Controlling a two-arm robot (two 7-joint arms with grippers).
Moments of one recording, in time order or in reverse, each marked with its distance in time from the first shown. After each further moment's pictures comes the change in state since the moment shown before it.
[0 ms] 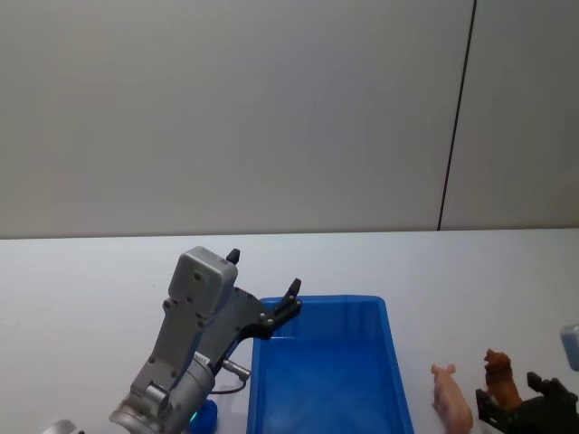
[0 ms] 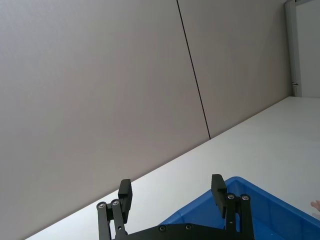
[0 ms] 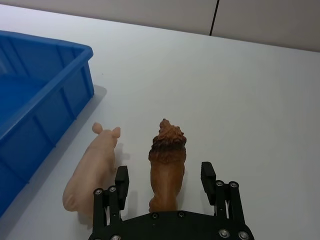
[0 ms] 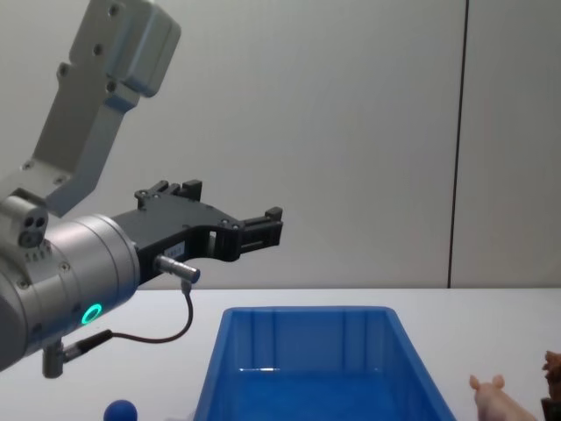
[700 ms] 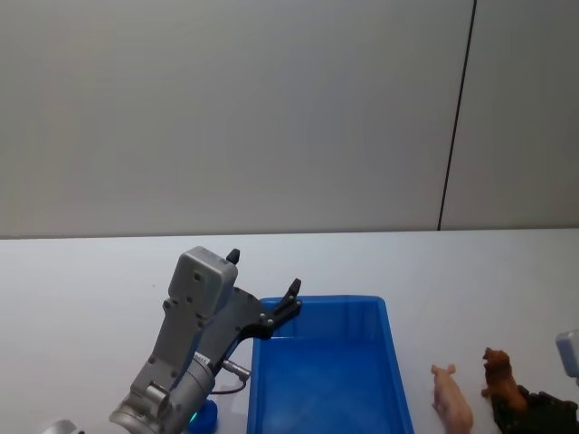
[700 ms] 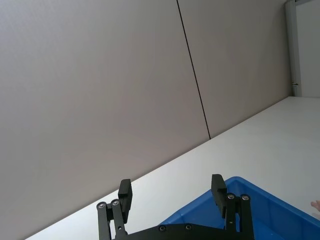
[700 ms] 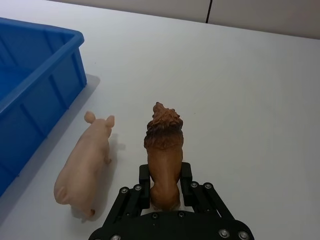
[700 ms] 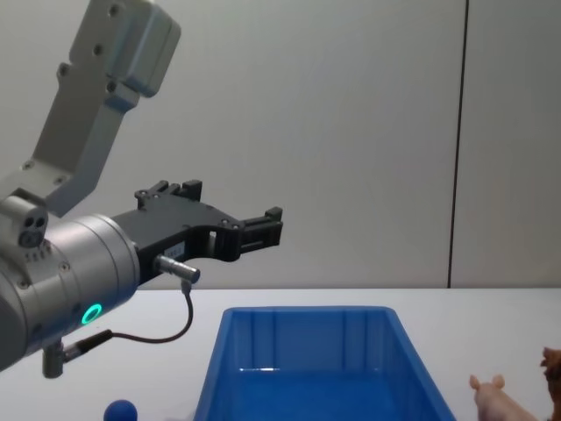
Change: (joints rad) left arm 0.000 0.000 0.000 0.000 0.000 0.000 0.000; right arm -0.001 -0.015 -0.004 0.015 -0.011 0.025 -0.023
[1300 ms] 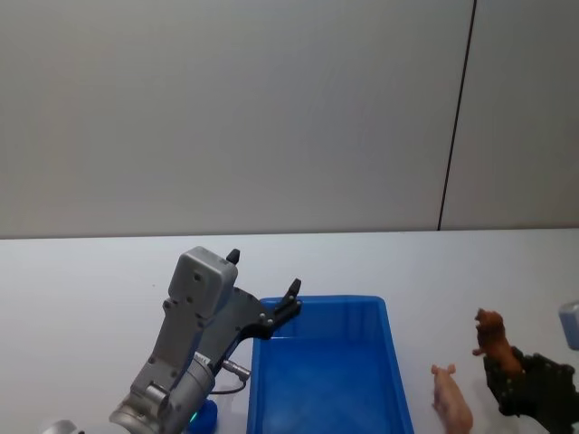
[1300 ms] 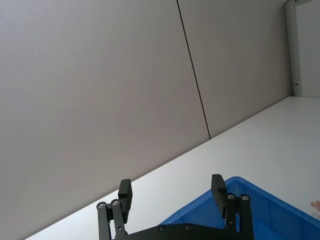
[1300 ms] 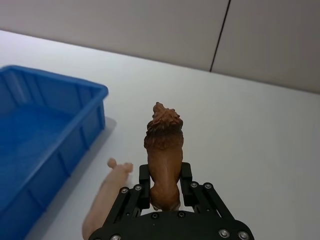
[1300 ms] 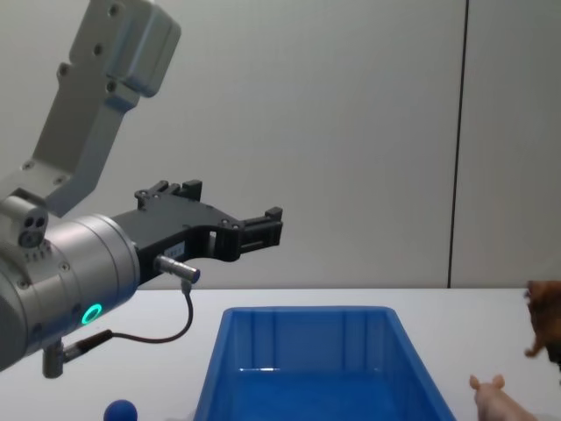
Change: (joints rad) left arm 0.000 0.000 0.000 0.000 0.000 0.000 0.000; right arm 0.001 0.005 0.006 -0.084 -0.032 -0.043 0.014
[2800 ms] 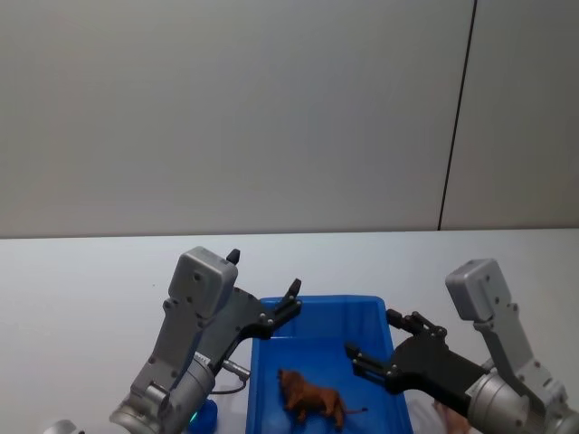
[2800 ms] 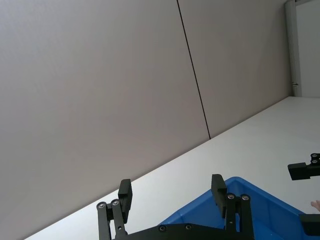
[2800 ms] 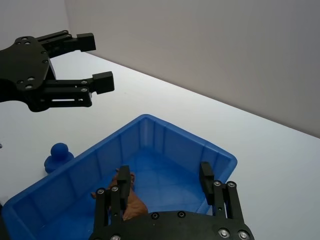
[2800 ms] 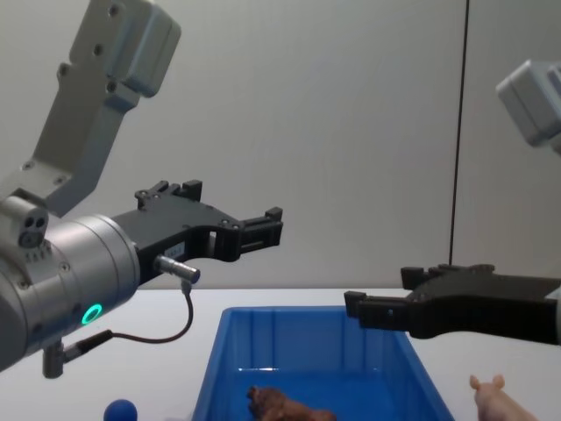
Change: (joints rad) left arm 0.000 0.000 0.000 0.000 0.000 0.000 0.000; right arm 0.168 -0.122 -0.107 0.067 -0.090 -0.045 0.328
